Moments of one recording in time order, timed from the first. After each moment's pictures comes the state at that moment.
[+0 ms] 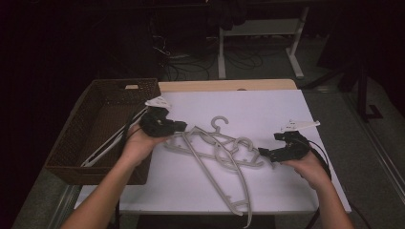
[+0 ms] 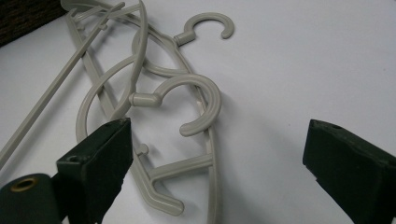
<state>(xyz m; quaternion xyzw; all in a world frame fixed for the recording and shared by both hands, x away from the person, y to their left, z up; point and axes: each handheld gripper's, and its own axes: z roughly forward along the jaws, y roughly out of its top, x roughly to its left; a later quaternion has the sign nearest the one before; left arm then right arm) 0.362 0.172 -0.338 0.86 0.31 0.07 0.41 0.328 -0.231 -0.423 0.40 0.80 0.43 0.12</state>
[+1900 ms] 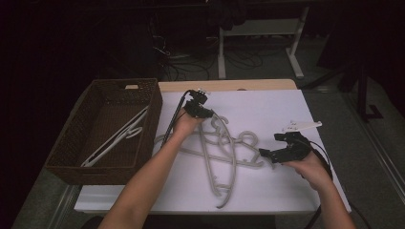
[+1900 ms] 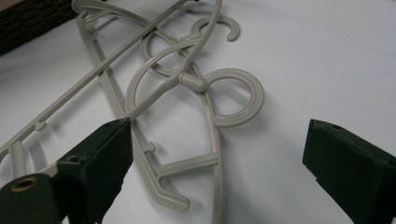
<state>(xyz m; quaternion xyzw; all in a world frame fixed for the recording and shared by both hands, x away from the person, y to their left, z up) 0.490 0.086 -0.418 0.86 0.38 0.09 0.34 0.325 -0.233 -0.422 0.39 0.80 0.44 0.12</state>
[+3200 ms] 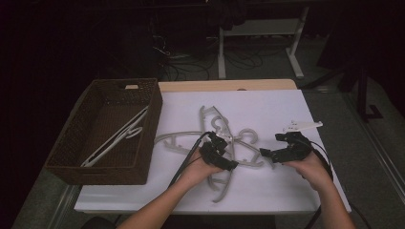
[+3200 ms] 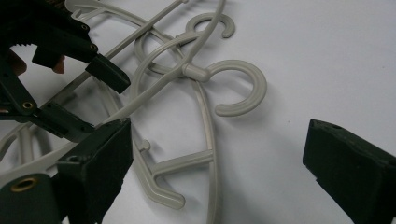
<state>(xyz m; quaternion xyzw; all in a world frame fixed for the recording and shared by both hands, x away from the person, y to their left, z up) 0.344 0.037 -0.447 0.90 0.30 0.00 0.32 0.326 -0.236 -0.423 0.40 0.80 0.43 0.12</state>
